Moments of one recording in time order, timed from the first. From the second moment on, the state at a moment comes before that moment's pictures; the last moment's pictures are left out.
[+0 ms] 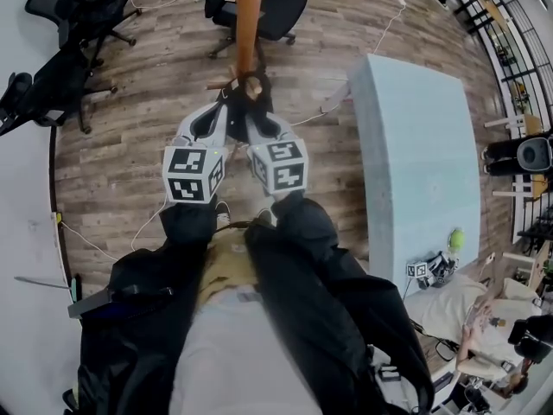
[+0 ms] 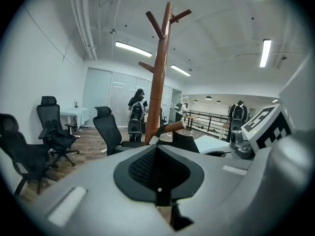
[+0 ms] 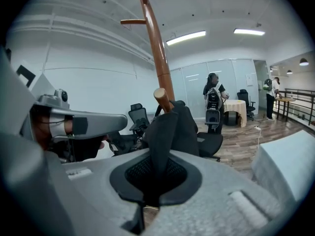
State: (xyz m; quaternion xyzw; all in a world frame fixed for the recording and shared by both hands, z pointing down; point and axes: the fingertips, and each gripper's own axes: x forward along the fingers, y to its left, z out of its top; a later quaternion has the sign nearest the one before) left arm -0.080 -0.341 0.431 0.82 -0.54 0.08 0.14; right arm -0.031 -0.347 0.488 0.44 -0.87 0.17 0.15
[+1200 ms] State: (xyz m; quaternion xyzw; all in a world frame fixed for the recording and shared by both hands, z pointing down) left arm -0.034 -0.342 0.360 0.85 -0.51 0.02 0.09; right arm 0.034 -0.327 0.334 0.52 -0.86 0.01 0.02
